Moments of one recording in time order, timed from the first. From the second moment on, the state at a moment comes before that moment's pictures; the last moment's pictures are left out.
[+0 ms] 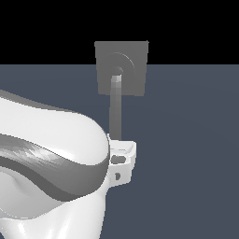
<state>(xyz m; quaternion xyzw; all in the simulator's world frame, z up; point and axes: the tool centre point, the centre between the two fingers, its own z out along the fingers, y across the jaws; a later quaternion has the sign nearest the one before) -0.079 0.048 0.077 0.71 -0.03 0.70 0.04</state>
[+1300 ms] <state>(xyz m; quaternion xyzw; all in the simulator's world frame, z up) -0.097 -0.052 0.075 0.72 -0.03 0.69 0.05</state>
